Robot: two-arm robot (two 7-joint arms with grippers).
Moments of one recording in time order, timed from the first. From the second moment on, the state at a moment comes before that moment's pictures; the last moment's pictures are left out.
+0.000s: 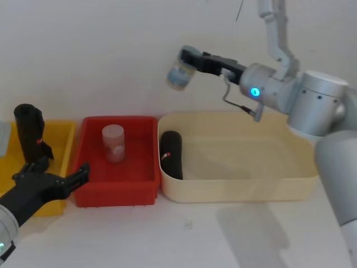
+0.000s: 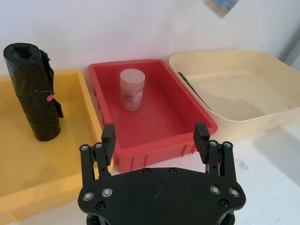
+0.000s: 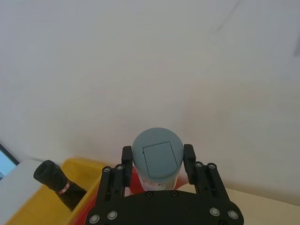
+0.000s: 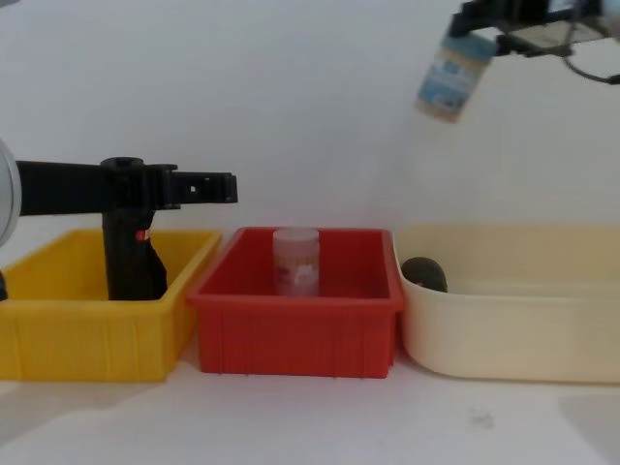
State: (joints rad) left arm -0.12 0.39 0.26 -1.94 -0.55 0.49 -0.06; right arm 0.74 0.15 -0.13 -1.31 0.49 0.60 0.28
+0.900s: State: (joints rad) left arm -0.12 0.39 0.26 -1.94 -0.55 0.49 -0.06; right arm 0.53 0.26 -0.11 -1.47 0.50 0.40 0.40
